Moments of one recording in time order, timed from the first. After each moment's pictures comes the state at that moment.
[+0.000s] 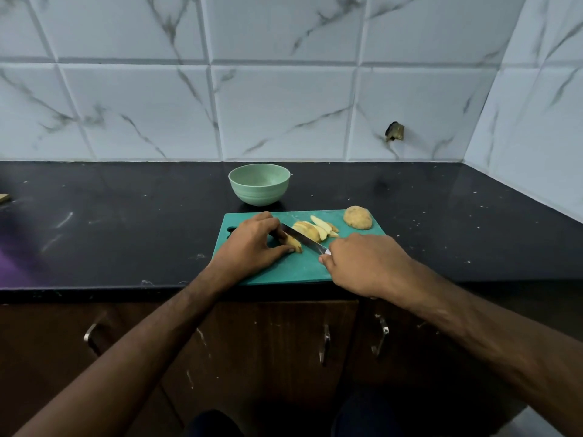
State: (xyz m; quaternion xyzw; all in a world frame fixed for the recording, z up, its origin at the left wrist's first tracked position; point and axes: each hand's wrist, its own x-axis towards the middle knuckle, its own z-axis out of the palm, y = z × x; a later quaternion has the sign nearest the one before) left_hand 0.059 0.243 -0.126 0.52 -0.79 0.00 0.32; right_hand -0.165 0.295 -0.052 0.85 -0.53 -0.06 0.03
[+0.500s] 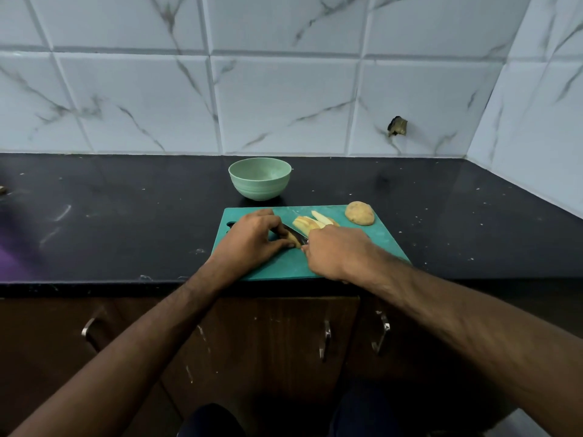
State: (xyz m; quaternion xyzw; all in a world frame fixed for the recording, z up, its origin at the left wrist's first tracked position) left_hand 0.058 0.245 -0.126 0.49 -0.80 0.02 0.34; right_hand -0.130 0.264 -0.066 0.85 -0.53 -0.05 0.01
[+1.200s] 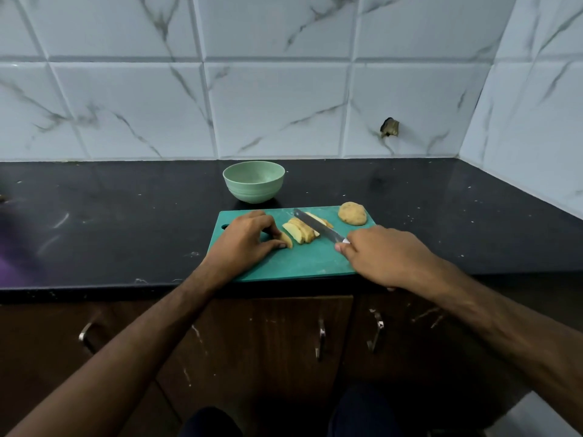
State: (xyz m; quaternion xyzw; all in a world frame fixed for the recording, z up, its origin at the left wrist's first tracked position) left_hand 0.059 0.246 -0.126 0.50 -0.79 0.01 0.34; right_hand -0.198 0.285 -0.056 0.82 -0.57 -0.01 0.00
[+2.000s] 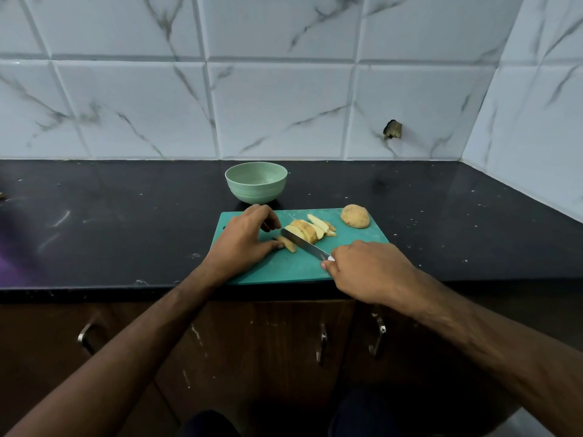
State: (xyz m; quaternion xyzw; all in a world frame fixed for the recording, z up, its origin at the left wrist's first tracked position) left_hand 0.063 0.246 -0.124 0.51 -0.78 -0.02 0.37; right_hand -0.177 0.287 -0.072 0.84 -0.53 -0.05 0.02
